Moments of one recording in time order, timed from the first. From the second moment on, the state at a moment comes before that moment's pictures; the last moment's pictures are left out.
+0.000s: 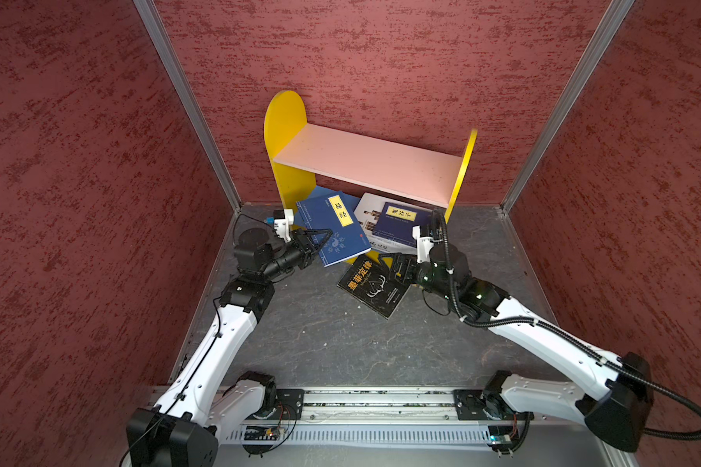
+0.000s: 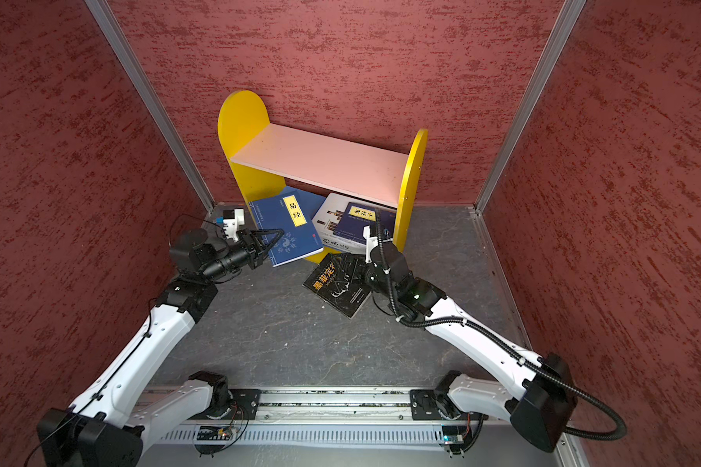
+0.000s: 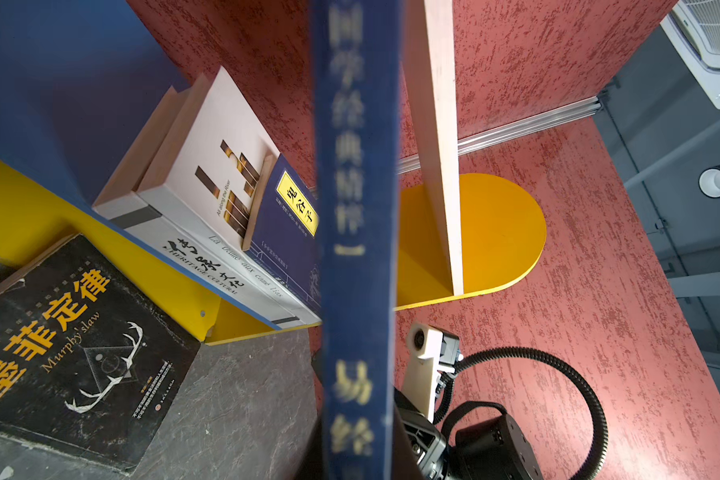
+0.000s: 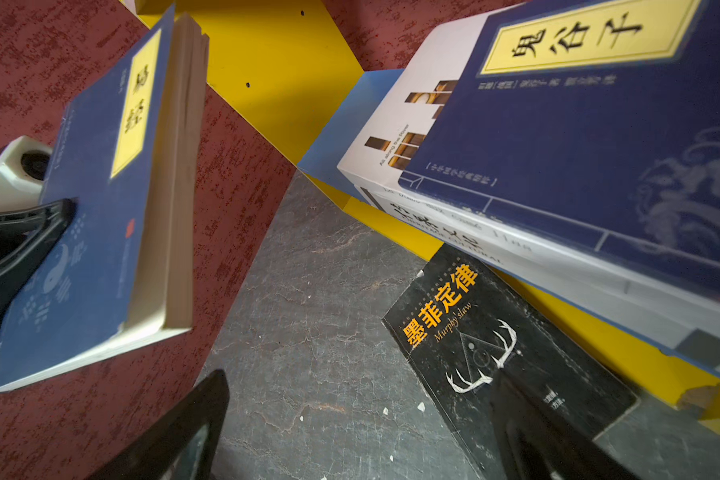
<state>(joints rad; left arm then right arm) -0.19 1.02 0.89 0.05 0.65 -1.20 0.76 1.16 0.96 -0.16 0.05 0.71</state>
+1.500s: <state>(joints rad) -0.41 1.48 1.04 0.55 0.46 -1.28 0.70 1.14 0.76 0.40 0.13 0.99</state>
